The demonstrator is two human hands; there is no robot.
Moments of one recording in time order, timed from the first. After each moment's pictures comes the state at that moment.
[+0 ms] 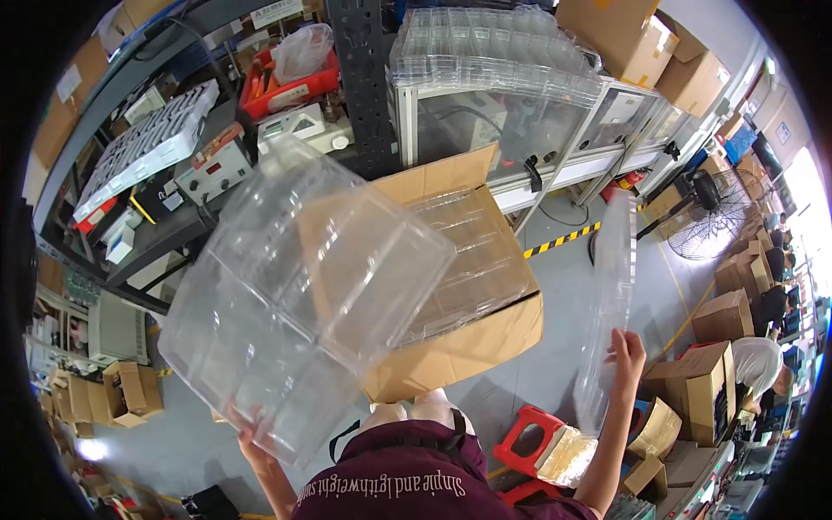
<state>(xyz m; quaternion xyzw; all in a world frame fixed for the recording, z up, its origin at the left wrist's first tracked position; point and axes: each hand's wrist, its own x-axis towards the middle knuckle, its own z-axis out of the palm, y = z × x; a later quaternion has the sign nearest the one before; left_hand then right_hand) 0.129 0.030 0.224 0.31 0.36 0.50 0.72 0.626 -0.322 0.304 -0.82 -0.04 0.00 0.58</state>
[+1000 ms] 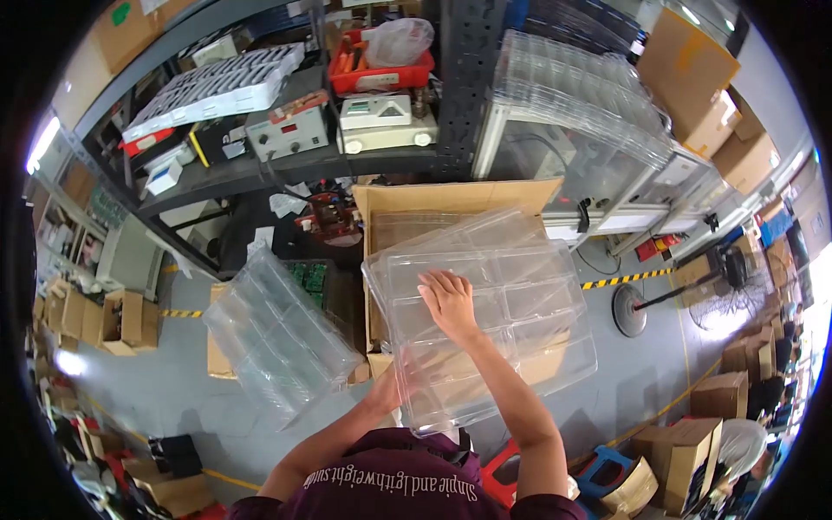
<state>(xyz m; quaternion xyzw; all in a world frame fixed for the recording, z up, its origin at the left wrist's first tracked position) 0.333 -0.014 0.137 0.10 0.13 0.18 0.97 0.530 0.014 0.197 -0.72 -0.62 -0.03 0.32</state>
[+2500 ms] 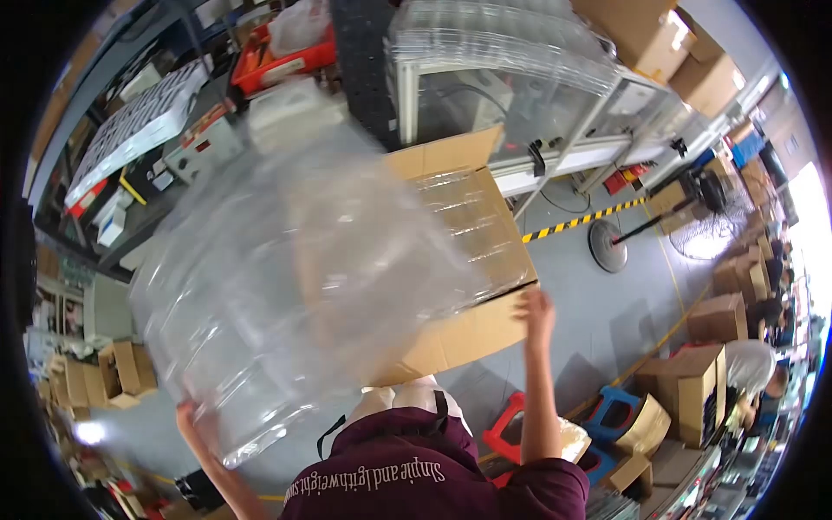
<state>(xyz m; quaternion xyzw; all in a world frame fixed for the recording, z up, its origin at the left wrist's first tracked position) 0.083 0.075 0.283 0.36 0.55 0.49 0.58 0.638 -0.198 0.178 -0.73 -0.03 0.19 0.65</state>
